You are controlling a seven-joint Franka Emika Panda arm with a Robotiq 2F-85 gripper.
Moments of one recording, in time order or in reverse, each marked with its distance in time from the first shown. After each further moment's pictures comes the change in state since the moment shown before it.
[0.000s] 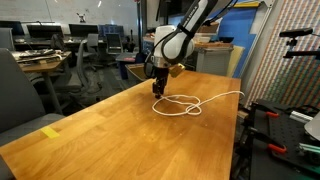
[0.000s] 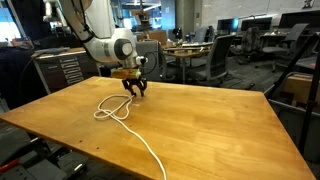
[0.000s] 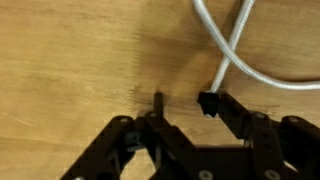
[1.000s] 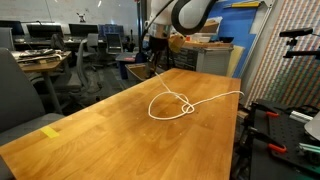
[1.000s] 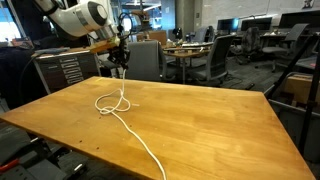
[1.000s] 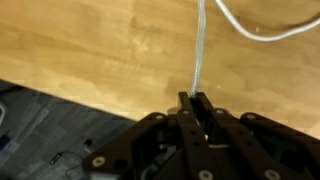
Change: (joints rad) arm 0.221 -0.346 -0.113 -0.182 -0.262 0.012 0.223
